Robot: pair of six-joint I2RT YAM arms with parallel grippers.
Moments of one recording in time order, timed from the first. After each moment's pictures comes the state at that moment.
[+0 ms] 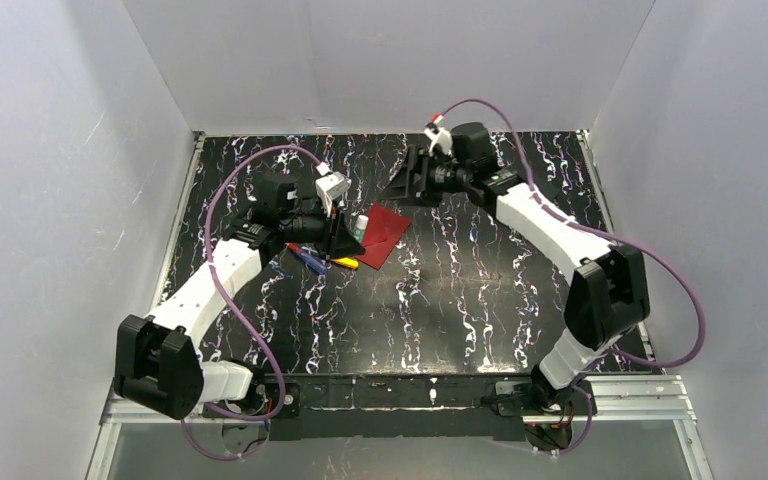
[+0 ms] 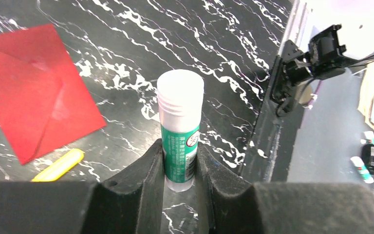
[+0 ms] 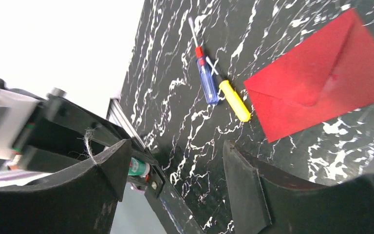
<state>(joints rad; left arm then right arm) -0.35 1.29 0.99 -0.34 0.86 0.05 0.55 1.67 1.40 -0.27 -0.62 0.66</state>
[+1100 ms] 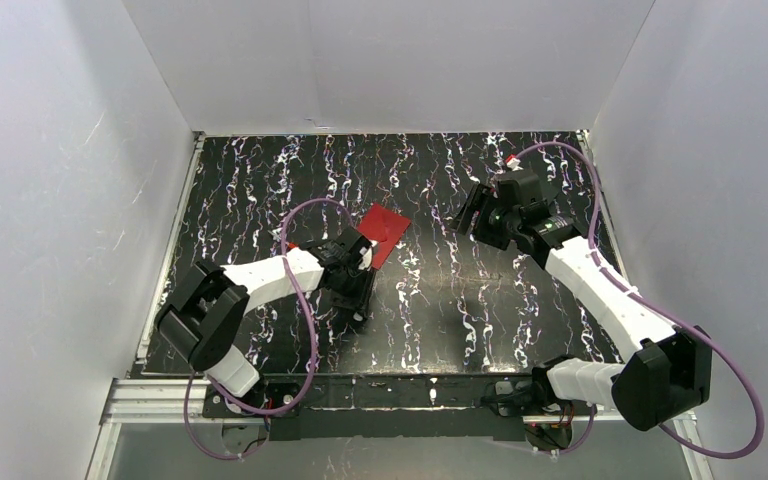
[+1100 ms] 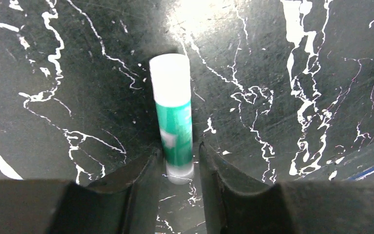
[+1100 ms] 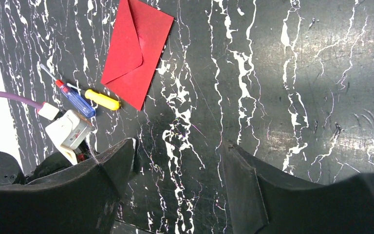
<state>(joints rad) -0.73 1.58 0.87 -0.53 0.14 -0.42 0.43 1.22 1.03 -0.54 -0.06 0.69</state>
